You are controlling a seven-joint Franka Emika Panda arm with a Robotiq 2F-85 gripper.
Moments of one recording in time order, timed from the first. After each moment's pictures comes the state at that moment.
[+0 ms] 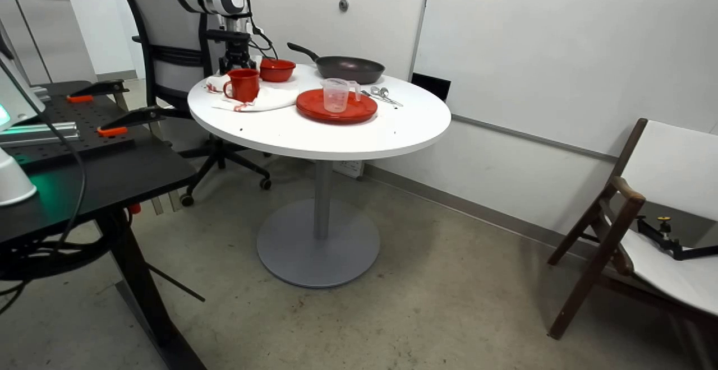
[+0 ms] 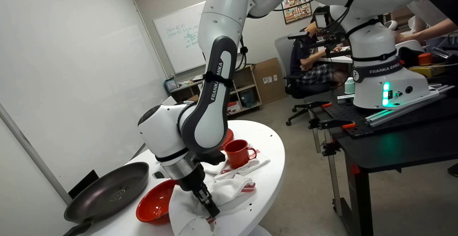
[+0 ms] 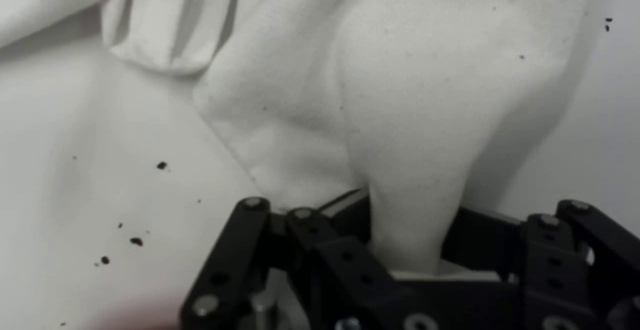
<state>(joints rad) 0.30 0.99 0.12 -1.51 -0.23 2.38 -0.08</state>
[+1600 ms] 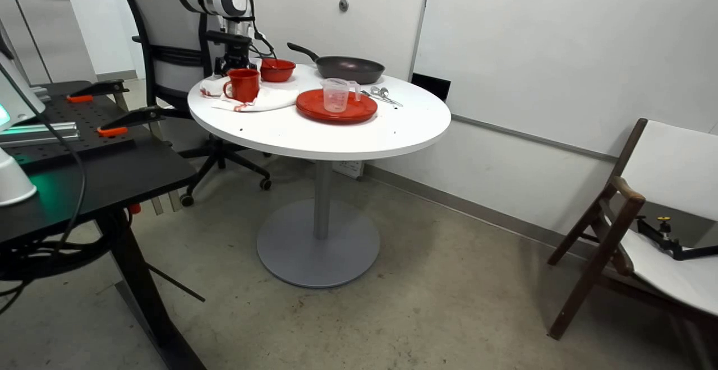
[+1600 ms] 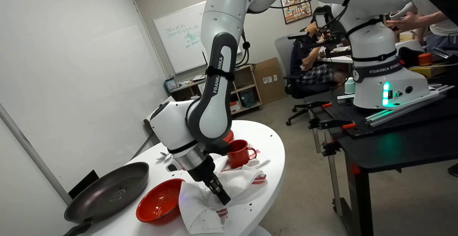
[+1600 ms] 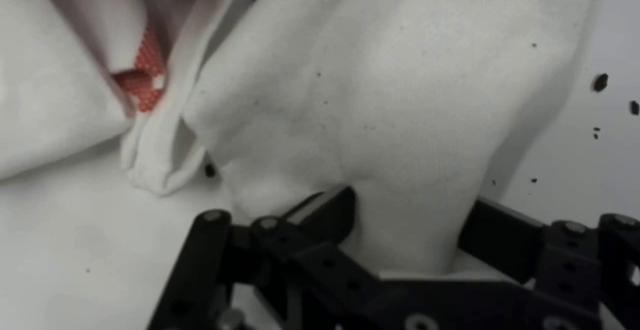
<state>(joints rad) 0.23 0.93 0.15 -1.64 -0.20 2.38 -0.13</state>
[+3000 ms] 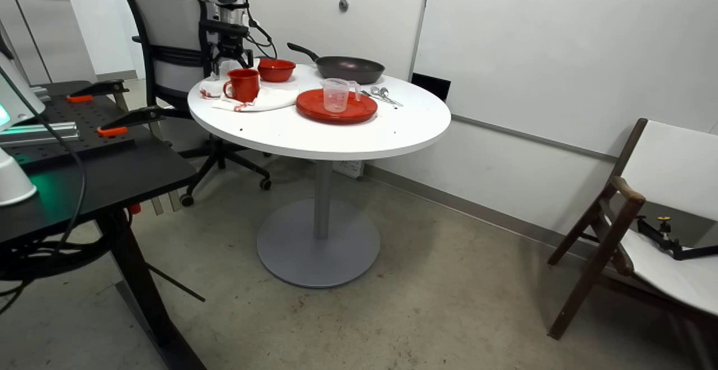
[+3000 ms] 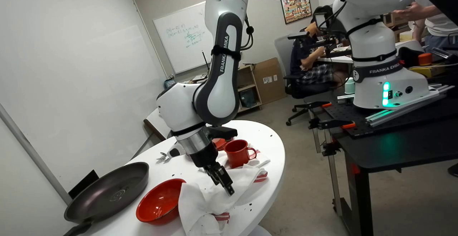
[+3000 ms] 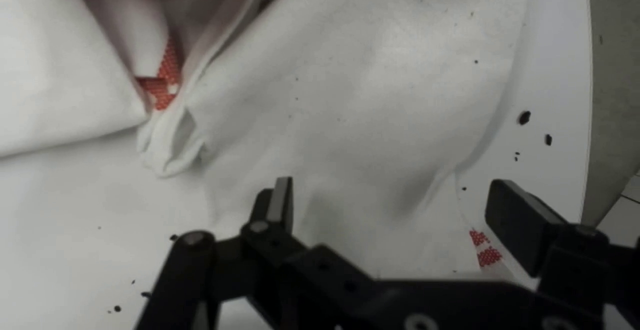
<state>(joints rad) 0.18 0.79 0.20 -1.82 -0.20 2.48 -0.24</state>
